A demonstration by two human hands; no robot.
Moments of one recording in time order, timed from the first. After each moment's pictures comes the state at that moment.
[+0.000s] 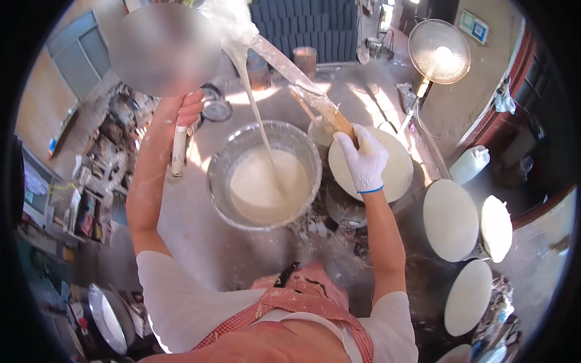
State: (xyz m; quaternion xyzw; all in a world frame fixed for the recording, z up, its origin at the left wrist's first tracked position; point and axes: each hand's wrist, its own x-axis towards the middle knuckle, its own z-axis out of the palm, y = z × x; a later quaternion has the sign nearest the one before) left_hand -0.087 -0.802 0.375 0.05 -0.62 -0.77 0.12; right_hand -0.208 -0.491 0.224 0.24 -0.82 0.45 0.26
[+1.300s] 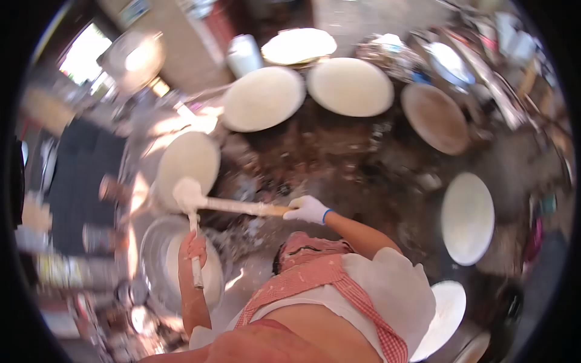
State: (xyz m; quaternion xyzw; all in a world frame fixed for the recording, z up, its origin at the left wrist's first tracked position) left_hand -0.107 -0.598 0.112 0.31 -0.15 -0.74 -0.58; right_hand 0.087 -0.269 -0.016 -0.20 -0.78 0.58 -0.10
